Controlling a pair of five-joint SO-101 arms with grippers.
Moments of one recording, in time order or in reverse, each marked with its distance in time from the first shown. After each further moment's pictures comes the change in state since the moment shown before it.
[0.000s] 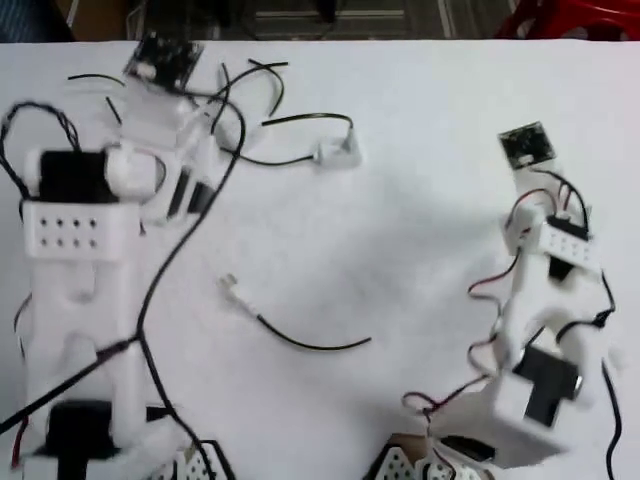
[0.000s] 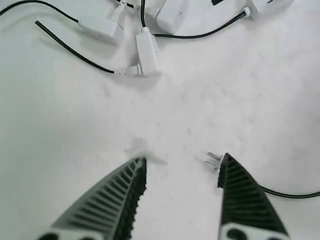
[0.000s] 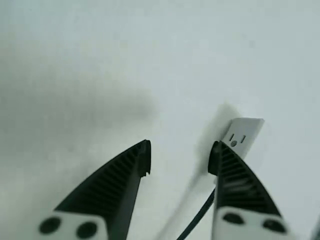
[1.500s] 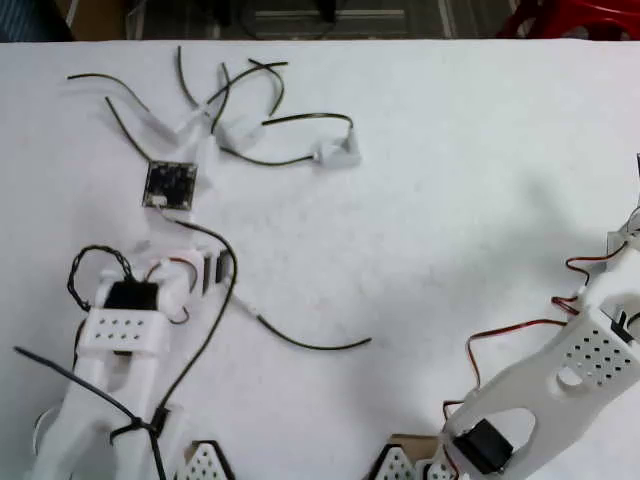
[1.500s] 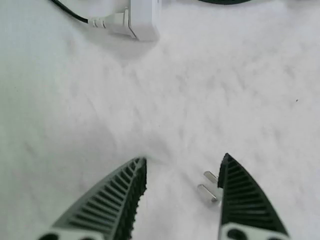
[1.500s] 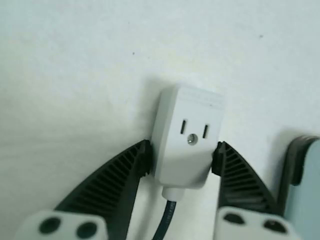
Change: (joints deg) left arm 0.0 -24.0 68.7 -52.7 12.4; right arm 19.4 38.8 -45.6 9.8 -0.1
